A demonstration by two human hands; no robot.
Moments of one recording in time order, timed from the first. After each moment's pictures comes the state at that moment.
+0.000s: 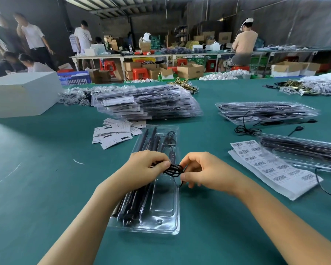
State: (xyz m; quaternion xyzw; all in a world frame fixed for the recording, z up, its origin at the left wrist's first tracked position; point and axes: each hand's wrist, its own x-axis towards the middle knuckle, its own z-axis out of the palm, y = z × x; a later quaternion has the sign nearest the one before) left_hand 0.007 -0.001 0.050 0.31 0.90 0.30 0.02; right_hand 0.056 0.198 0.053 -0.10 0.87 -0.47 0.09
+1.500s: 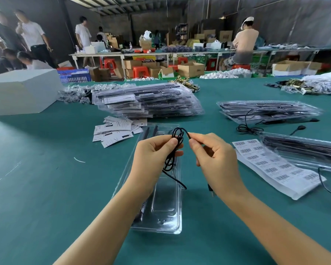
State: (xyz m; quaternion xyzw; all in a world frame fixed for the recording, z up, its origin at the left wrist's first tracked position) left_hand 0.030 0.033 0.057 0.15 0.67 0.73 -0.04; right_hand 0.063 0.173 0.049 -0.05 0.78 -0.53 -0.32
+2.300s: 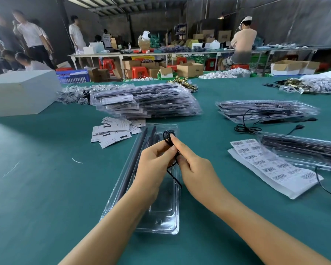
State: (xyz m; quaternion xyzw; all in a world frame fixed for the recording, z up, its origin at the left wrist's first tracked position) left_hand 0.031 0.044 0.038 0.13 0.65 0.75 0.02; right_hand 0.062 0.162 0.030 -0.10 0.88 -0.43 -0.17
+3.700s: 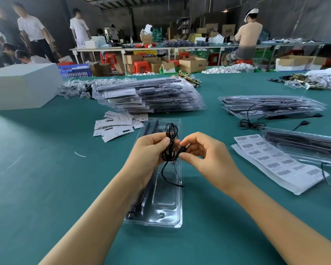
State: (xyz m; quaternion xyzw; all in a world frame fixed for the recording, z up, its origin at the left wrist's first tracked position) left_hand 0.019 0.024 0.053 0.12 0.64 0.76 0.10; right_hand 0.059 0.180 0.044 -0.15 0.81 -0.53 -0.19
